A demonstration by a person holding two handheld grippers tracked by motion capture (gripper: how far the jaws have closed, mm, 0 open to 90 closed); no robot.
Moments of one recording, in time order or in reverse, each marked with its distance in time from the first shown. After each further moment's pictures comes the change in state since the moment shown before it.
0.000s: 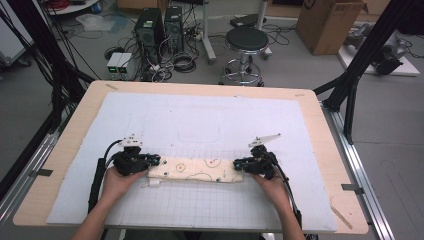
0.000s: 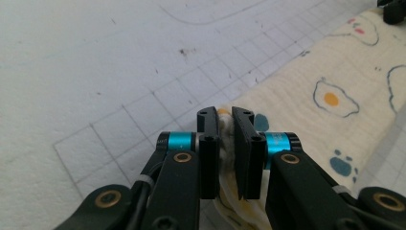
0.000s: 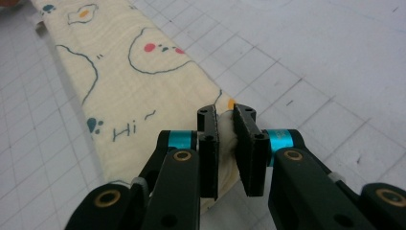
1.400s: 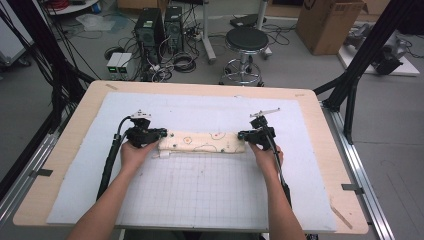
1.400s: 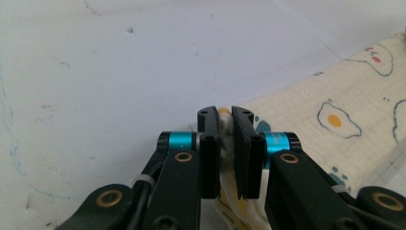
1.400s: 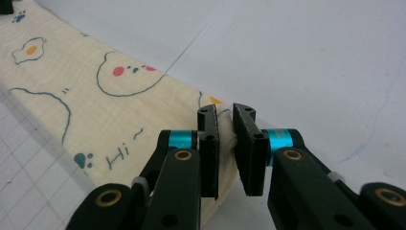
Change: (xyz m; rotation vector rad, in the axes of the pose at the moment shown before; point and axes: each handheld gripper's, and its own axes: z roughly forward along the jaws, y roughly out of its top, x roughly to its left) left arm 0.041 0.051 0.054 -0.045 0.125 -0.106; right arm -0.059 0.055 0.018 -0.041 -0.234 0.148
